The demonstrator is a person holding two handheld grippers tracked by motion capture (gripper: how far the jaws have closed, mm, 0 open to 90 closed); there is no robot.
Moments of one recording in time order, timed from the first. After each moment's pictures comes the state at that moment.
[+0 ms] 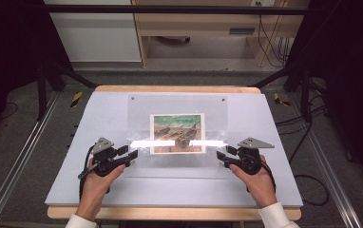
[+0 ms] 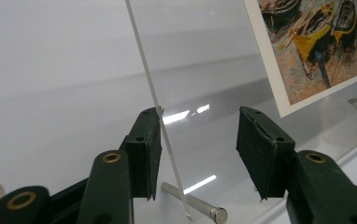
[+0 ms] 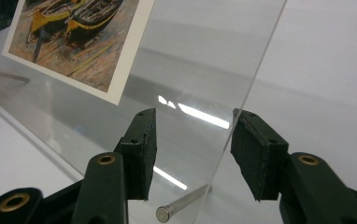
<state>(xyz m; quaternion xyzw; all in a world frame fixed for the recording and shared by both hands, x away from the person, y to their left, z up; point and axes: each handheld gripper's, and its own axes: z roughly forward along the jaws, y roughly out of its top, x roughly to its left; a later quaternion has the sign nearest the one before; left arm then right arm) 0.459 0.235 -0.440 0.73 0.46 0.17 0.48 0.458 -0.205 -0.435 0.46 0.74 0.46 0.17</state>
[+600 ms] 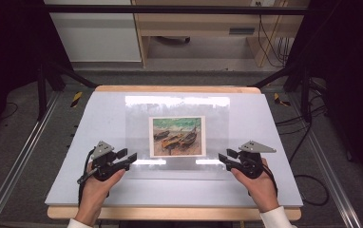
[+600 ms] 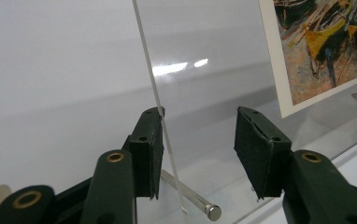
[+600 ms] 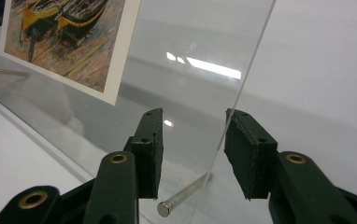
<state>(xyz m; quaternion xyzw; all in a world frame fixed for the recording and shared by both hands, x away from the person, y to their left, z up) 0.446 0.232 -0.440 0.73 0.46 0.18 0.47 0.446 -0.206 -0.435 0.45 0.74 0.46 0.18</state>
